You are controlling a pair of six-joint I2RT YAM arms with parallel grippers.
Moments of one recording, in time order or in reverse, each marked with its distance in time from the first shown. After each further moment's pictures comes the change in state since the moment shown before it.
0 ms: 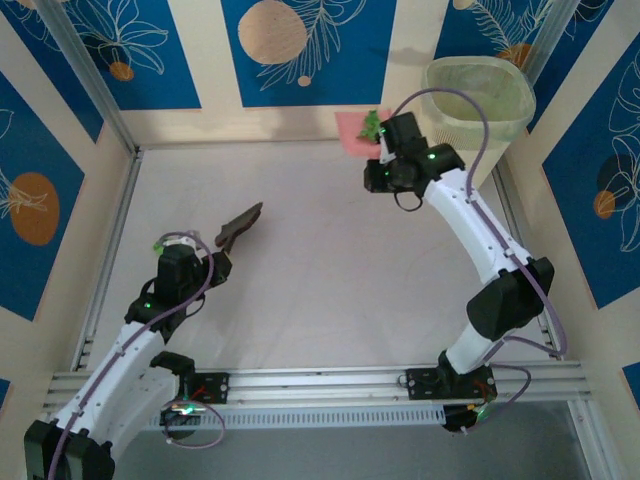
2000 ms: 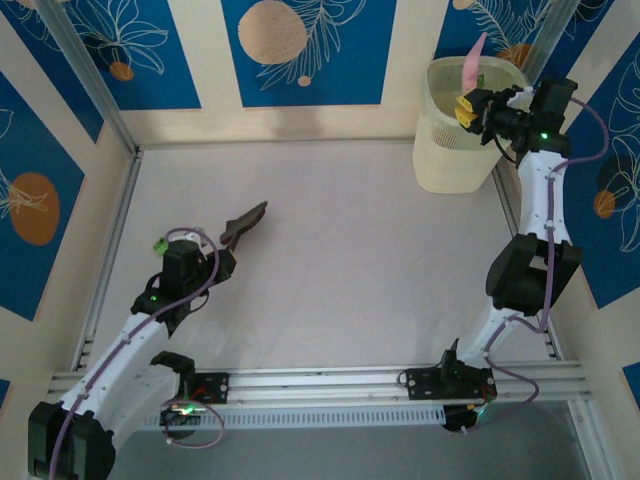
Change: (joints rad) left arm 0.000 0.086 -0.003 0.076 0.024 0.001; right arm -0.696 0.167 0.081 0.635 -0.975 0.955
